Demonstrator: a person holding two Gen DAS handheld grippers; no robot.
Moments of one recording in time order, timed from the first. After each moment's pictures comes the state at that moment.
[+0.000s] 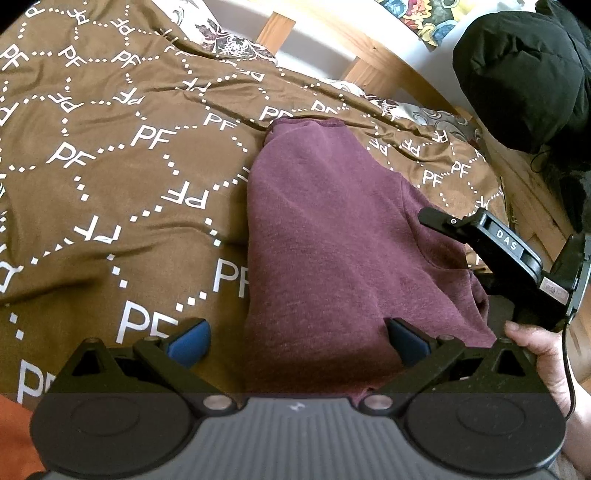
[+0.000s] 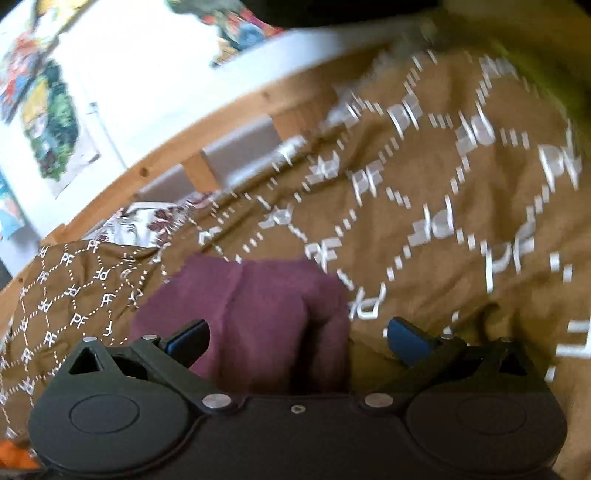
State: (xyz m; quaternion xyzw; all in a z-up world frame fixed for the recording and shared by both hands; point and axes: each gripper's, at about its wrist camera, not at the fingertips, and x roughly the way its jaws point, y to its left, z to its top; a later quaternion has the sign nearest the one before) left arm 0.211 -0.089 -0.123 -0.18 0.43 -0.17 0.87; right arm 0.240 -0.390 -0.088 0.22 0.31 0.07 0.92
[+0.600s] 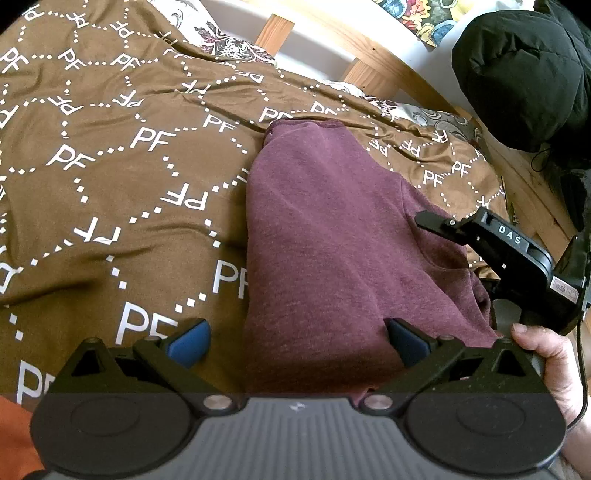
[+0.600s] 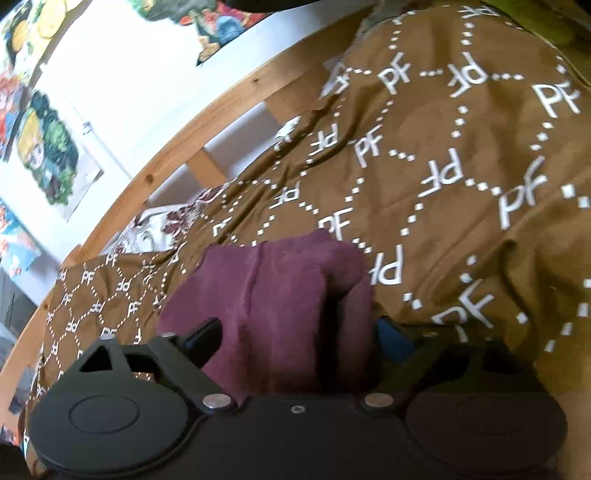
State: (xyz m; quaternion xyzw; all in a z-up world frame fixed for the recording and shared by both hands) left arm 0.211 -0.090 -0.123 -0.18 0.42 -0.17 0.87; right arm 0.232 -0.393 -0.090 0.29 0.33 0.08 0.89
